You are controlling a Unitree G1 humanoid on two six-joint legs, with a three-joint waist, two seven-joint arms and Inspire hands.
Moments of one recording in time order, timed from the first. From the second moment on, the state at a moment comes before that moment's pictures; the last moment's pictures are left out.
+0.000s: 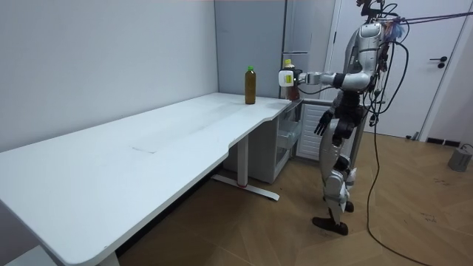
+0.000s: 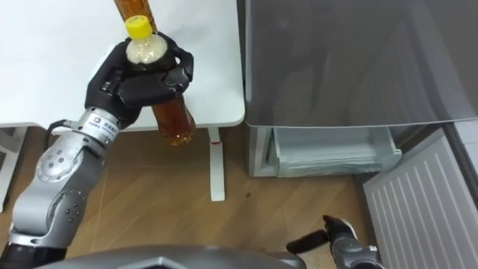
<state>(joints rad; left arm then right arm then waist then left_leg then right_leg) 0.15 0.22 -0.10 -0.26 -0.38 0.17 -0.14 -0.01 -0.22 0.11 1.18 0.00 0.04 0.02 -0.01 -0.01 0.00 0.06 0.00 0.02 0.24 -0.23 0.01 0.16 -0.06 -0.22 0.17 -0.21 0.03</state>
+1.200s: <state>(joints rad) 0.25 0.23 -0.12 -0.15 -0.34 0.15 -0.17 0.05 -0.20 0.22 0.61 -0.01 0.03 0.33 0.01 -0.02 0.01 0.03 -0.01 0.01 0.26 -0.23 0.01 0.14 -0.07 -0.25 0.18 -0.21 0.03</state>
